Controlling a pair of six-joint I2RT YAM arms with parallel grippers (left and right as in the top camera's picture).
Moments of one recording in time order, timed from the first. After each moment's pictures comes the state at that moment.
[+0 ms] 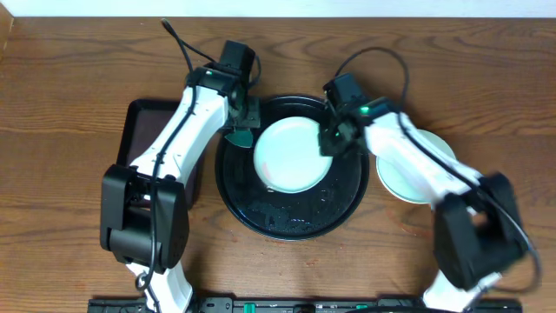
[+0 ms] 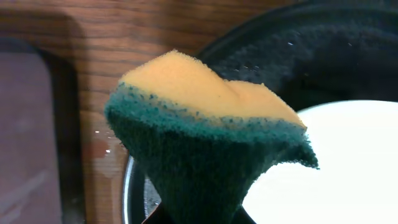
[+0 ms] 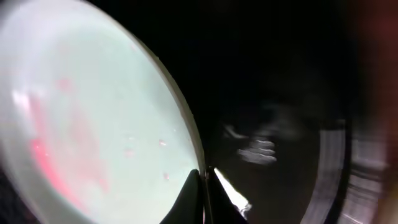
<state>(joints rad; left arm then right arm) -0.28 1.91 1.52 -0.91 -0.01 -0.28 0.46 1.84 1.34 -0.77 -0.05 0.42</state>
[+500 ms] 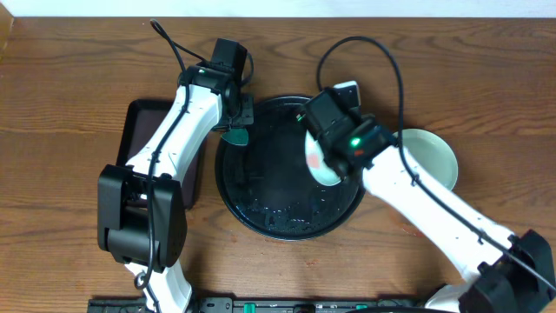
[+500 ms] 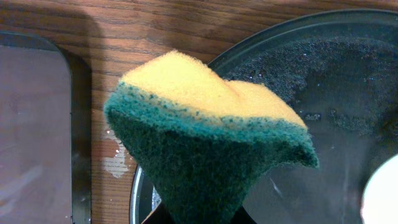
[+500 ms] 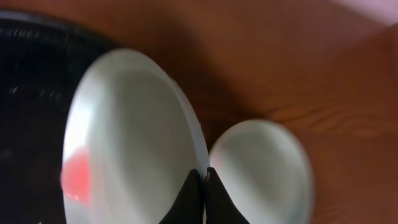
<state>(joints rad) -0.26 1.91 1.52 -0.90 -0.01 -0.30 0.70 1.63 1.34 -0.87 0.67 0.39</state>
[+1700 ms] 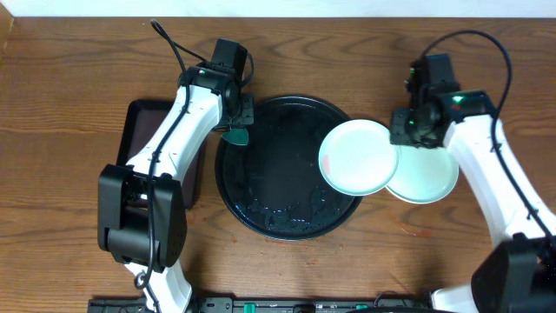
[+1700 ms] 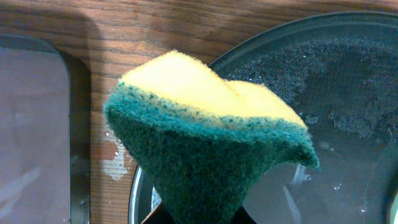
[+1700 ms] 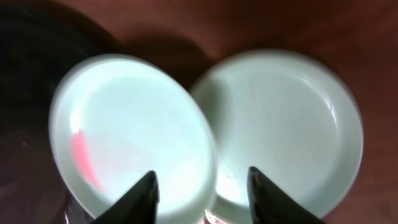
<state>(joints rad) -0.26 1.91 1.52 -0.89 -0.01 -0.30 0.14 1.64 1.34 -0.99 0.01 0.27</state>
